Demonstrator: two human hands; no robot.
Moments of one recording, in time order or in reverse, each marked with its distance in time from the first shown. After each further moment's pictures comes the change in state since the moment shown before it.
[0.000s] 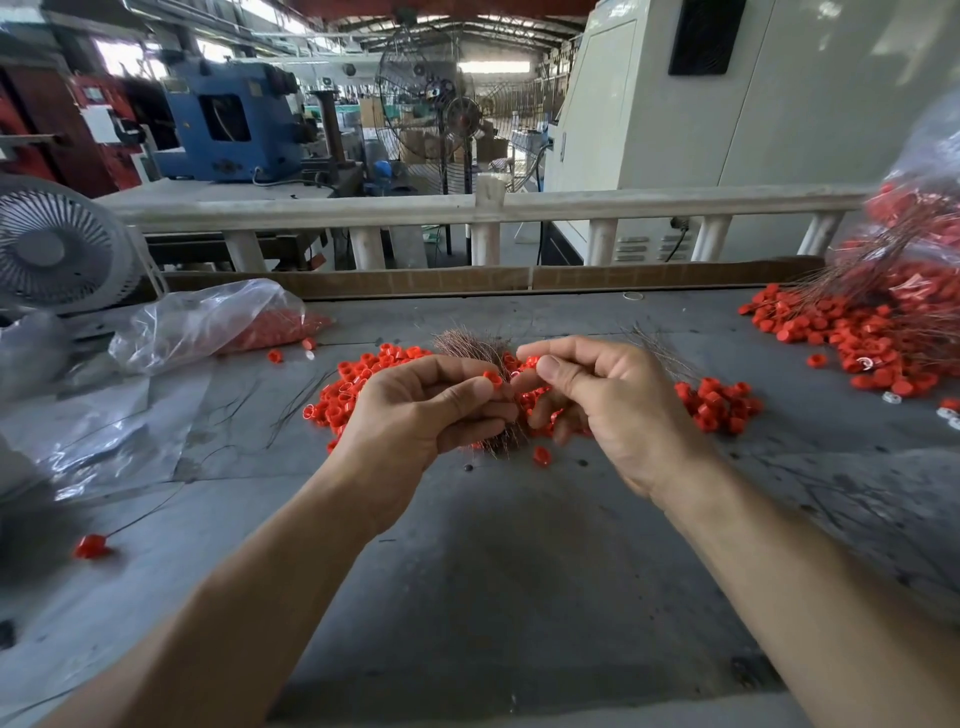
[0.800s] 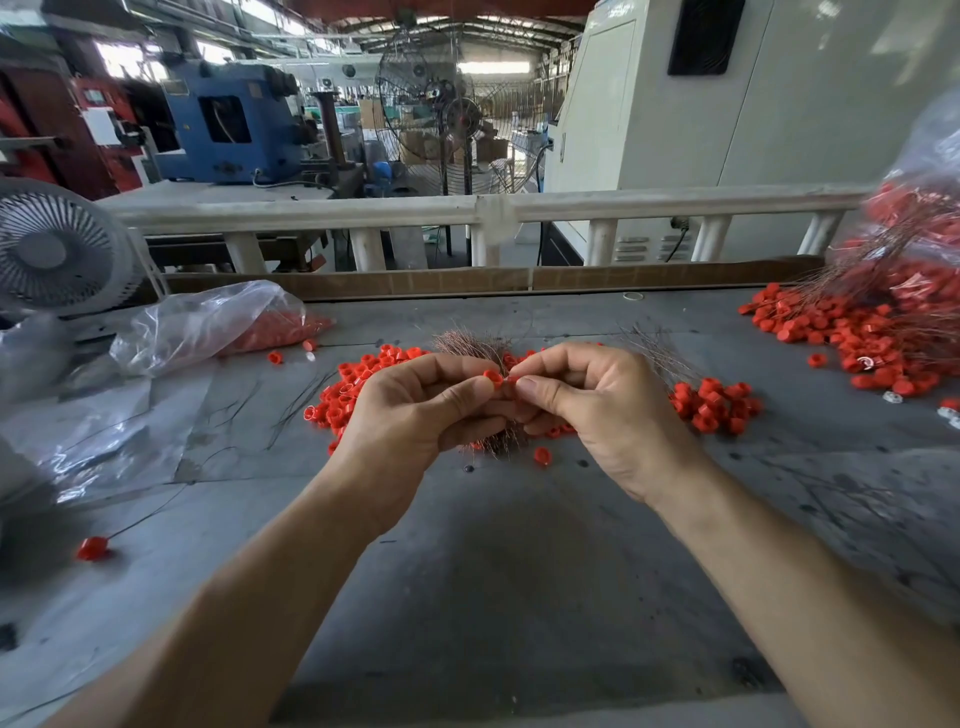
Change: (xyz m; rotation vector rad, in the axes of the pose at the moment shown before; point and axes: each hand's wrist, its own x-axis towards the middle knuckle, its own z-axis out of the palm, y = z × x) left_hand -0.001 -0.001 -0.001 -0.015 -0.026 0.049; right_hand -0.003 0.002 0.005 -0.088 -0.010 -0.074
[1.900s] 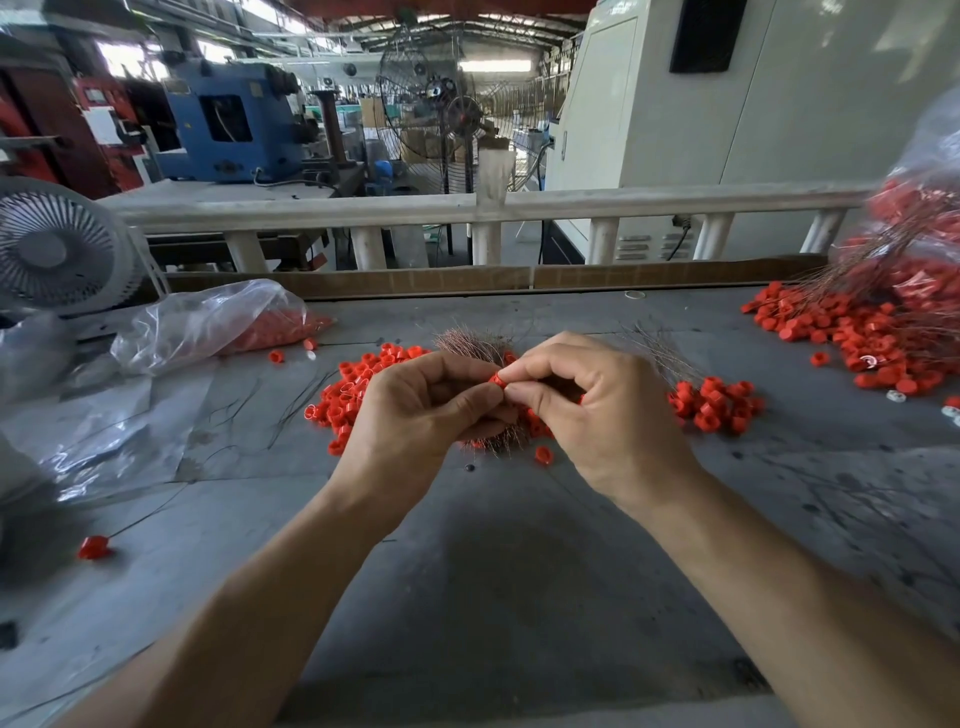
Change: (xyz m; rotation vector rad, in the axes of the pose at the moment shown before) left_hand 0.002 -0.007 0.002 0.245 0.017 0.141; right_hand -0.009 -0.012 0.004 -0.458 0.058 -0.381
